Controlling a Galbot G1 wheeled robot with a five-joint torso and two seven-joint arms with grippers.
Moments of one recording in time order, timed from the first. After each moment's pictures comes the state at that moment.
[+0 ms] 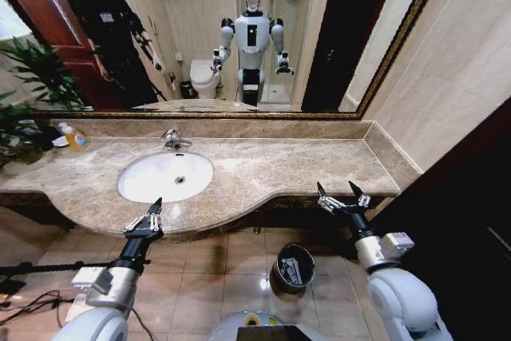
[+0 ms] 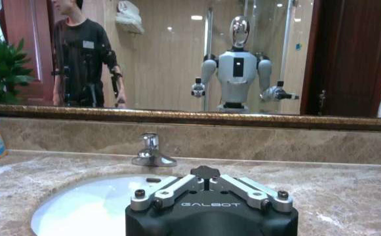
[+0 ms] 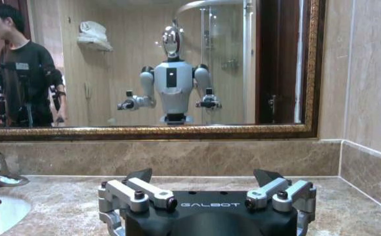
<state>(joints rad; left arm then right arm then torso) 1.83 -1.36 -0.81 -2.47 -0.37 0.17 0.05 -1.64 1.31 0.69 2.40 0.34 -0.22 0.05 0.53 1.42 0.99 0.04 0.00</state>
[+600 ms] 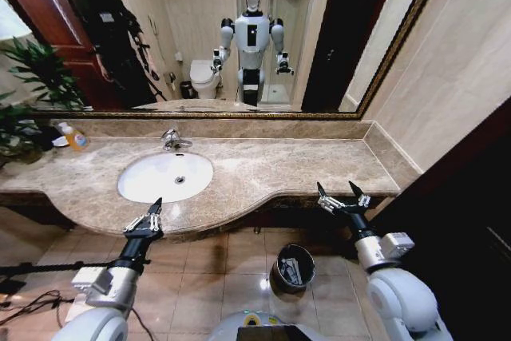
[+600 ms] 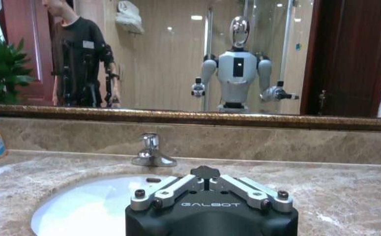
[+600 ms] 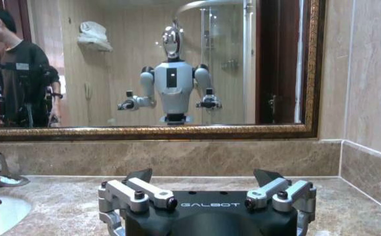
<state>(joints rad) 1.83 -1.36 -0.81 -2.47 -0.37 0.17 0.05 -1.64 1.31 0.69 2.40 0.34 -0.22 0.05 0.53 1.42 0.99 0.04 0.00</state>
